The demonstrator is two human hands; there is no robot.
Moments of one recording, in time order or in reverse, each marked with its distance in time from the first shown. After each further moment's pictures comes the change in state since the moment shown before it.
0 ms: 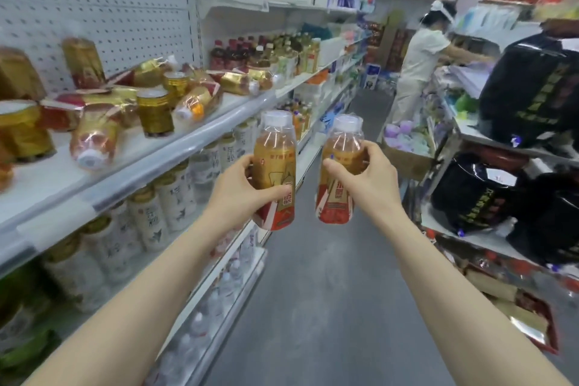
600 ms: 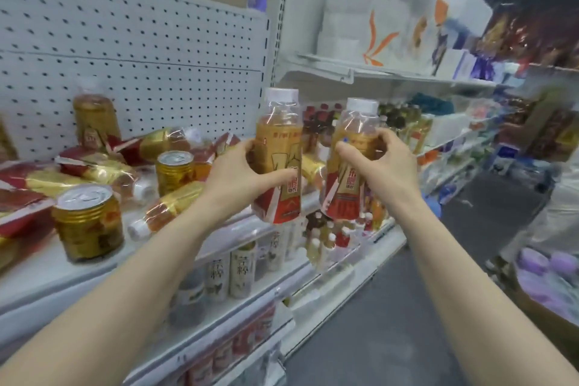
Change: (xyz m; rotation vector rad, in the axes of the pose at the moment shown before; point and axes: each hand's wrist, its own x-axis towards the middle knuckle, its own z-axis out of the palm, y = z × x) left_hand 0.337 0.008 -0.029 0.147 0.453 -0.048; right_hand 0.413 0.003 0.141 0.181 -0.296 -0.351
